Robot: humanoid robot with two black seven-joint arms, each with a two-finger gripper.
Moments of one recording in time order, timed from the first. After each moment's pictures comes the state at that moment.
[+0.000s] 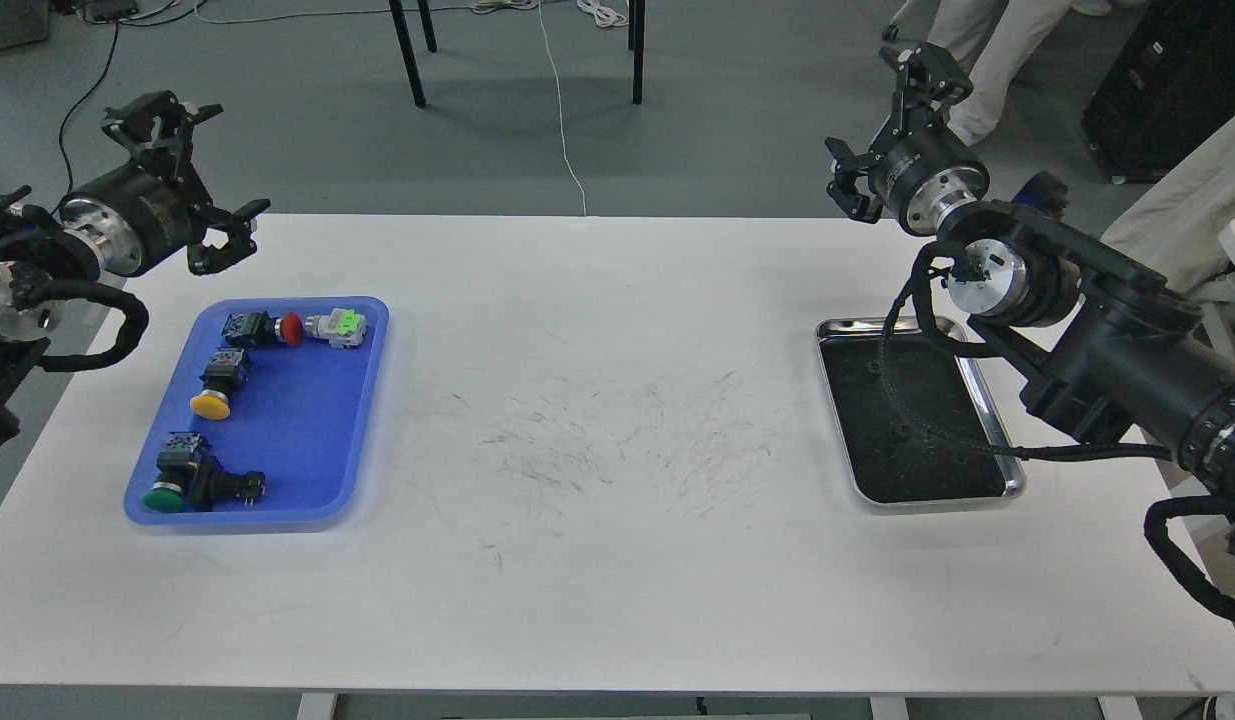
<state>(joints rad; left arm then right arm) -0.93 0.59 -0.50 -0.60 -0.12 -0.39 0.04 1.04 -0.28 0.39 0.68 0.17 0.01 0.26</state>
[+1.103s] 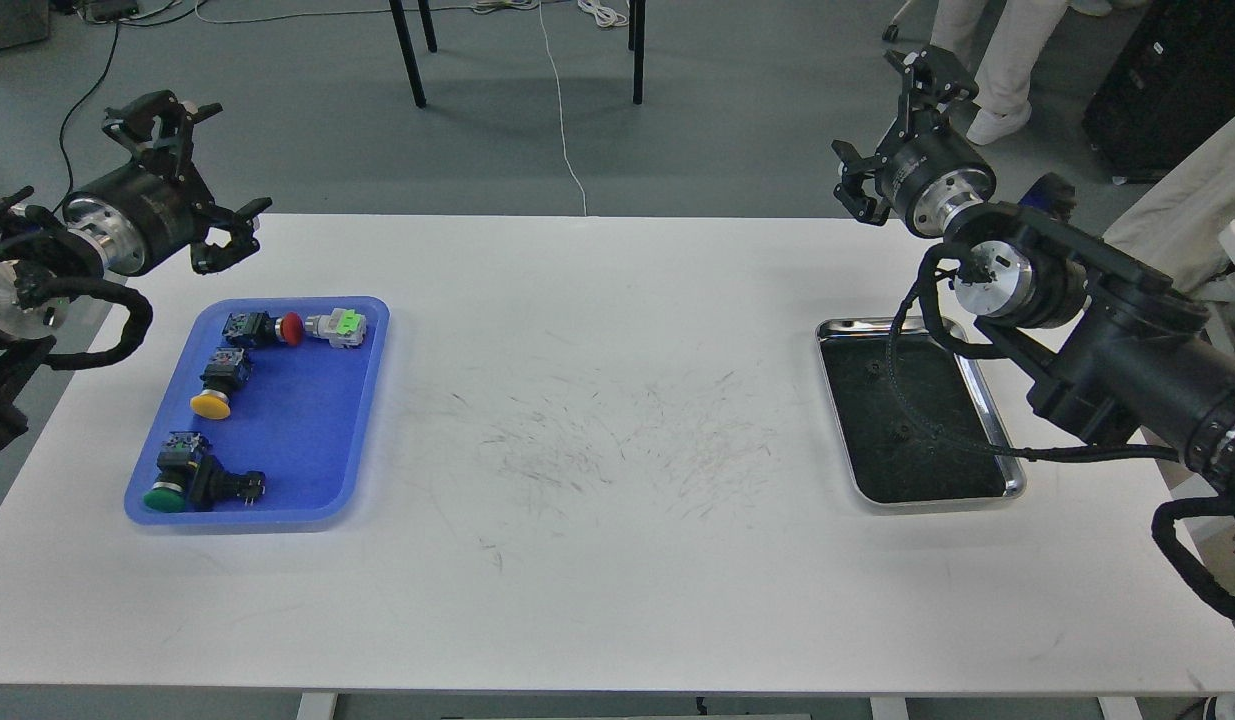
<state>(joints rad) -0.92 0.57 -0.52 -0.58 -0.12 -0.38 0.05 1.04 -0.31 0.38 0.68 0.17 0.01 0.25</state>
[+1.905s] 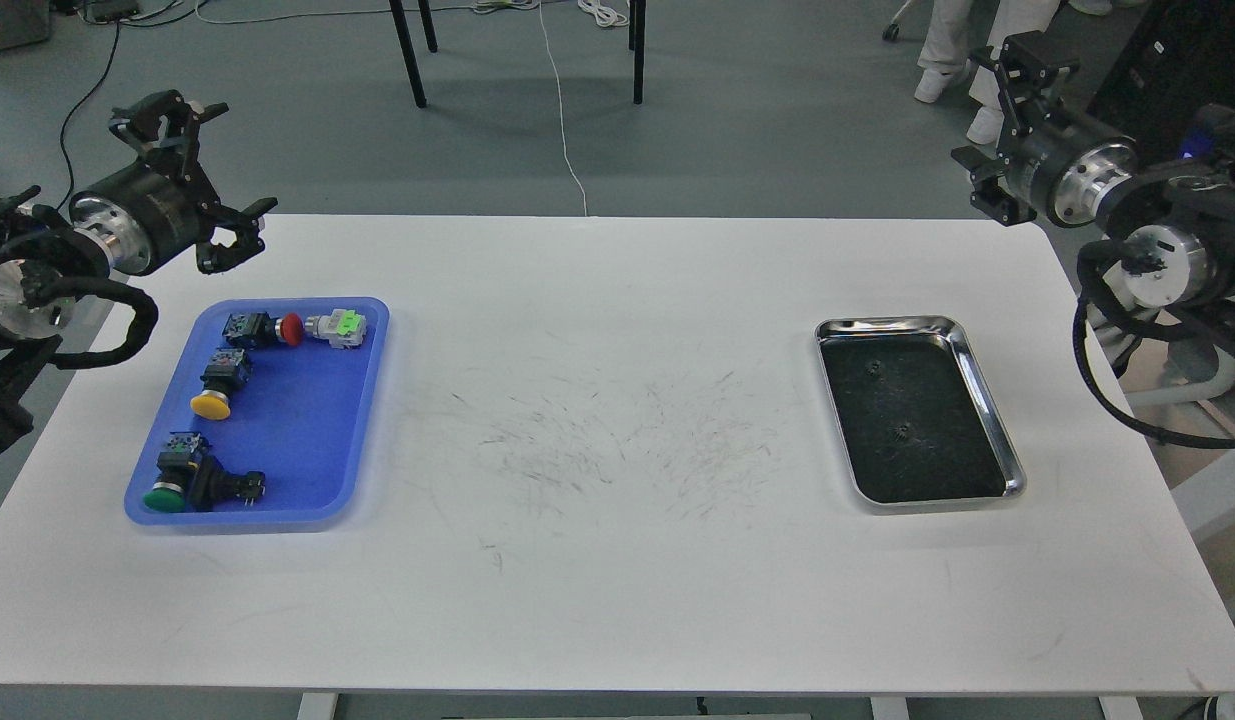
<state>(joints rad) -0.93 0.56 -0.52 -0.58 -0.12 -0.38 0.05 1.29 -0.66 -0.19 0.91 0.13 0.05 0.22</state>
